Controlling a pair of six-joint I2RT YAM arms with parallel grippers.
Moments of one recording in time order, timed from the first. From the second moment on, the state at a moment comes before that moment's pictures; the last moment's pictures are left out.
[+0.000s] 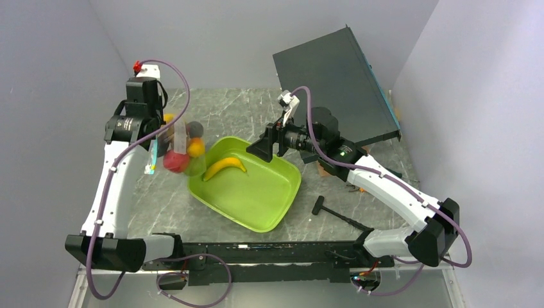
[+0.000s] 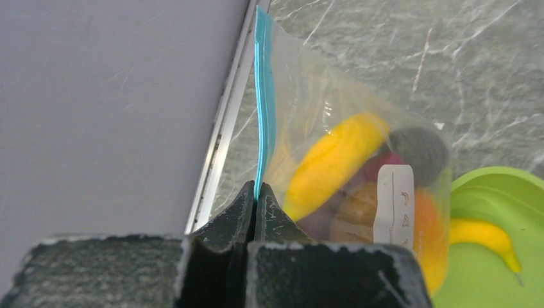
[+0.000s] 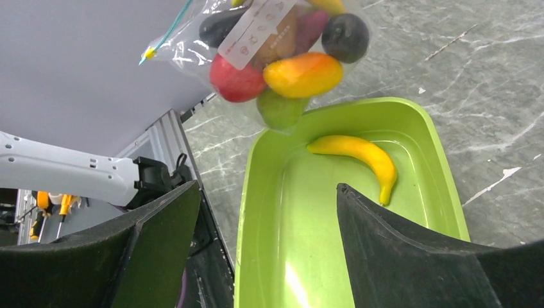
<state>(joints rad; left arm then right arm) -0.10 1.25 1.50 -0.82 -0.47 0.02 0.76 1.28 1.18 -0.08 -0.40 0.36</state>
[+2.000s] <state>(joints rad) 0.55 1.71 1.17 -0.16 0.64 -0.89 0.76 1.31 1.15 -0.07 -0.46 0.41</state>
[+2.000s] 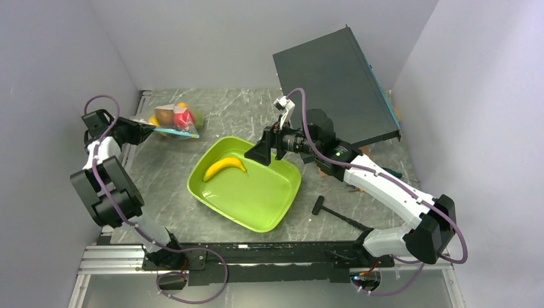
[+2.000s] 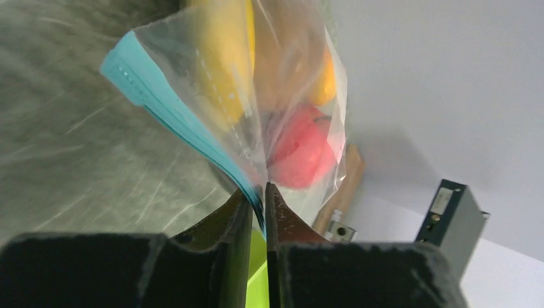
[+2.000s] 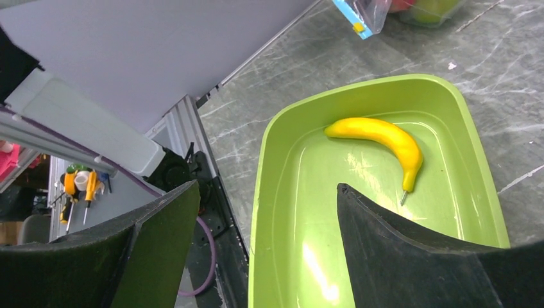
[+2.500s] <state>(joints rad) 0.65 1.39 0.95 -0.42 0.52 -0.68 0.78 1.30 1.15 -0.09 -0.45 0.42</state>
